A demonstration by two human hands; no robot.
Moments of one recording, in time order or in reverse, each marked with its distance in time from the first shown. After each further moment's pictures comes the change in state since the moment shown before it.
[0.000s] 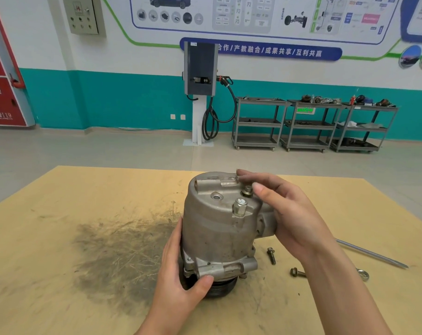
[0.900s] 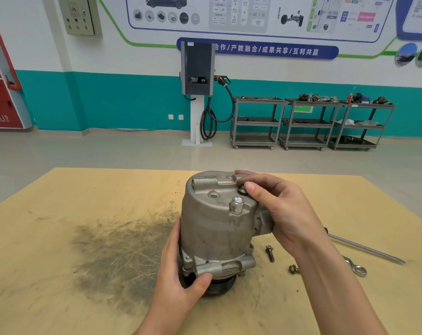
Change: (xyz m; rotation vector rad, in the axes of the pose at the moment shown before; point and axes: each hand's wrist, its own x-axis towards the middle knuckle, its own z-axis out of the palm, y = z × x) left_hand -0.001 -0.002 0.000 -0.023 -0.029 -0.017; right_hand 0.005 0.004 0.003 0.034 0.063 -0.011
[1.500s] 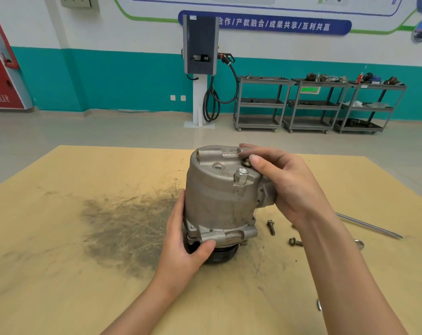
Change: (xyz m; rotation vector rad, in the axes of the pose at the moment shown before) left_hand -0.002 0.004 -0.001 0.005 -0.005 -0.001; right_hand -0.002 -0.002 -0.003 -0.062 -0.041 -0.017
